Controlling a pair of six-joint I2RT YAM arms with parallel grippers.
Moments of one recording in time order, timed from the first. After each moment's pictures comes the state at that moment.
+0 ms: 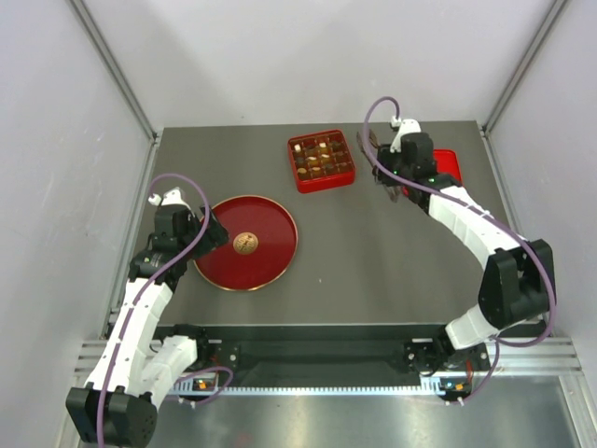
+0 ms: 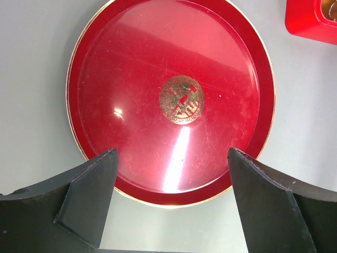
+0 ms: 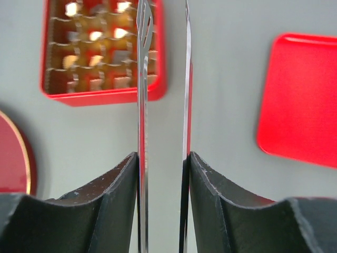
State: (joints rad) left arm -0.11 0.83 0.77 -0.63 -0.04 -0.53; right arm 0.33 1.54 1.20 -0.17 0.03 0.18
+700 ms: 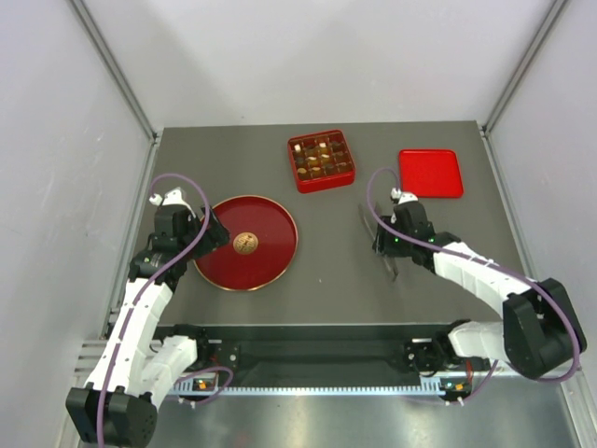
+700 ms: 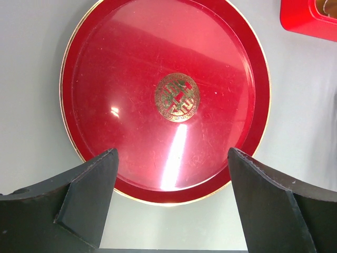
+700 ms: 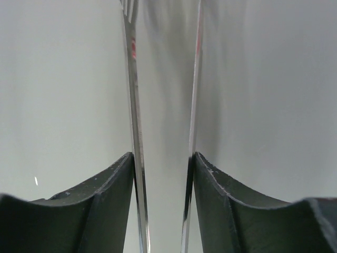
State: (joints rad) left arm -0.11 0.83 0.77 -0.63 -0.02 -0.53; right arm 0.42 1.25 0.66 -0.23 0.04 0.40
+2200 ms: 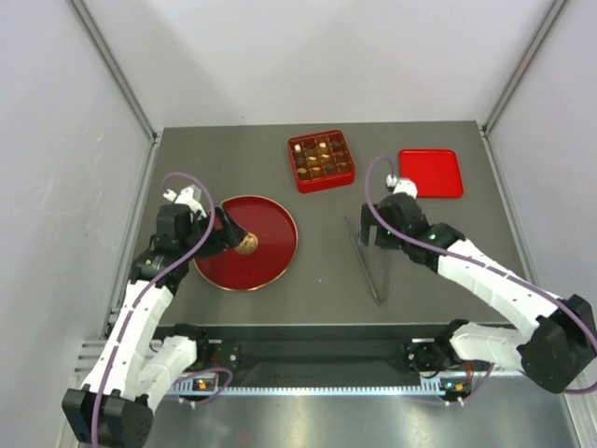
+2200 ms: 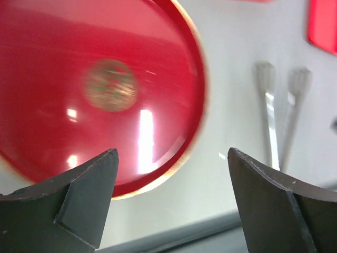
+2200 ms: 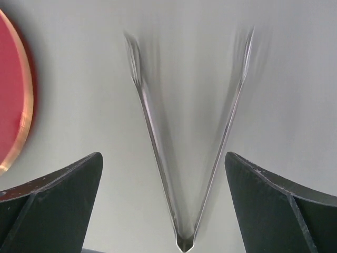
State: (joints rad) left arm -0.15 0.81 0.76 -0.57 0.18 -0.53; right arm 0.63 1.14 0.83 -0.48 0.28 0.54
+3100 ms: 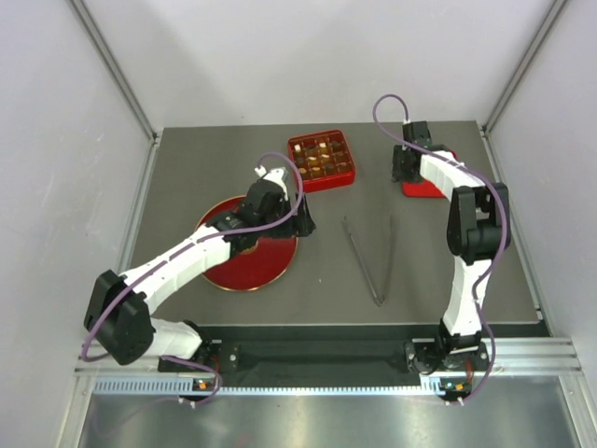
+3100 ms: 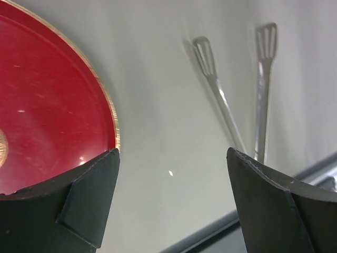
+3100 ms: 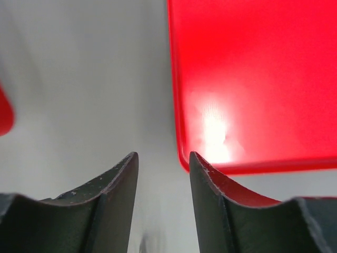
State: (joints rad) left arm -0.67 1.35 1.02 -0.34 0.01 -0.63; right arm 0.14 2.03 1.60 -0.49 0.12 0.21
